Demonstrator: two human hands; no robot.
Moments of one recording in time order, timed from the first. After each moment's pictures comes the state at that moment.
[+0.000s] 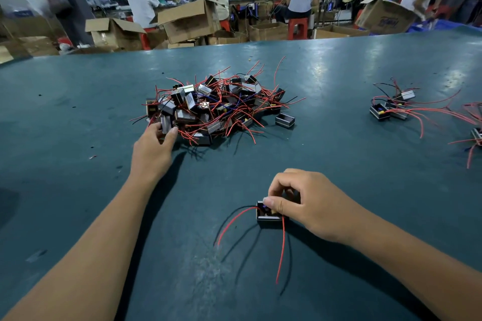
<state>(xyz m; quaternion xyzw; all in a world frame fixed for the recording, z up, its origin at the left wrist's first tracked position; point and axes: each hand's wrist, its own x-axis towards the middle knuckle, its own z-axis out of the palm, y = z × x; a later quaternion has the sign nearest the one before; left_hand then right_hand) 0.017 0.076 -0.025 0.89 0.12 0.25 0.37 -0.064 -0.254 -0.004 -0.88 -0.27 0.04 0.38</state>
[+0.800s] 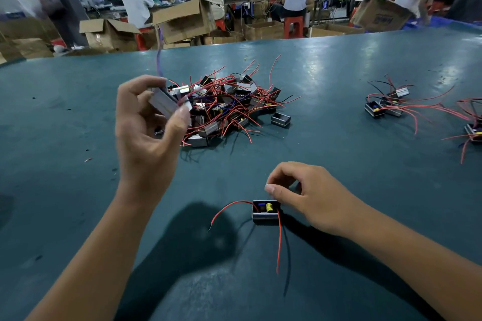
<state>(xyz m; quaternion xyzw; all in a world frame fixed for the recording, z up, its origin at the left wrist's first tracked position) -0.057 -0.003 0.052 0.70 -0.19 0.43 0.53 -0.064 -0.255 0.005 -0.88 -0.25 0.01 0.41</state>
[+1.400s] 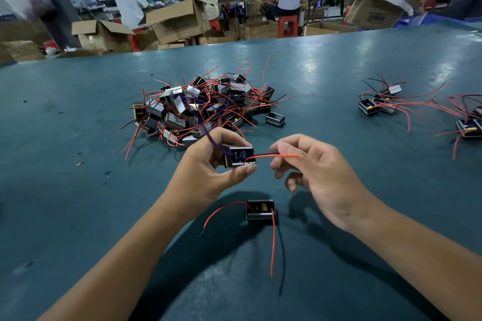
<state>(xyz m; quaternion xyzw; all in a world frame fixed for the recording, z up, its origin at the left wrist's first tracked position) -0.057 -0.045 0.016 0.77 -0.23 0.12 0.58 -0.065 -0.254 0.022 -0.65 -0.14 0.04 0.75</state>
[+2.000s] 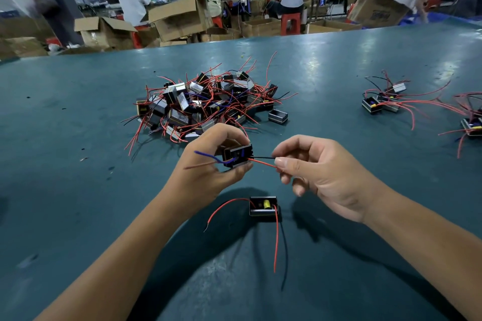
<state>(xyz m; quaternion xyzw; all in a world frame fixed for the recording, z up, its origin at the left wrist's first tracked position) -0.054 -0.037 0.017 0.82 -0.29 0.18 0.46 -0.059 -0.262 0.025 -0.63 -0.15 0.14 0.75</state>
